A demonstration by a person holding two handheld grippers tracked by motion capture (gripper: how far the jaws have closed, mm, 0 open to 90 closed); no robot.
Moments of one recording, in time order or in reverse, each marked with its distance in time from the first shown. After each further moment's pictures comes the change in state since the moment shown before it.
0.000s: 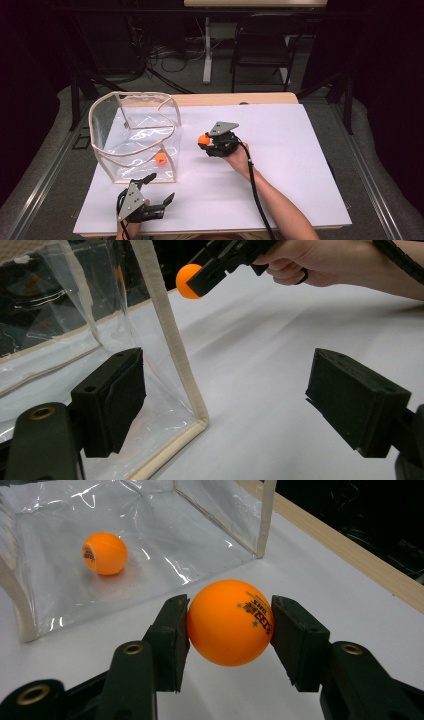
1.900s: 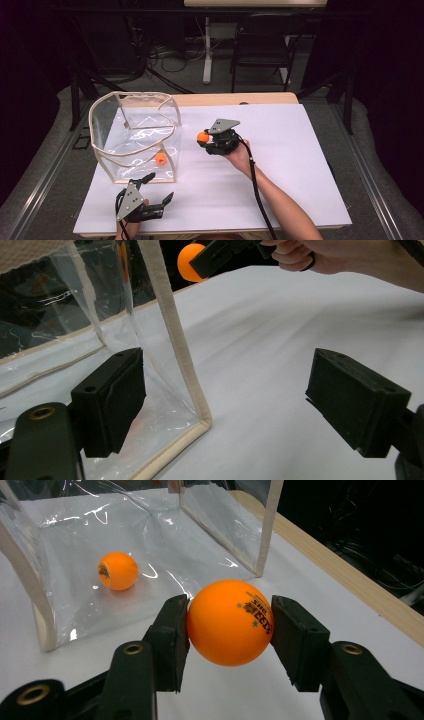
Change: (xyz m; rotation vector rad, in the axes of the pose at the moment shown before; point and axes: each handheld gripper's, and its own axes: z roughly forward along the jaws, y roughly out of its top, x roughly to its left) left arm 0.002 0.000 -0.002 -0.007 0.007 -0.010; right arm 0.004 0.017 -0.015 -0.023 0.004 -0.034
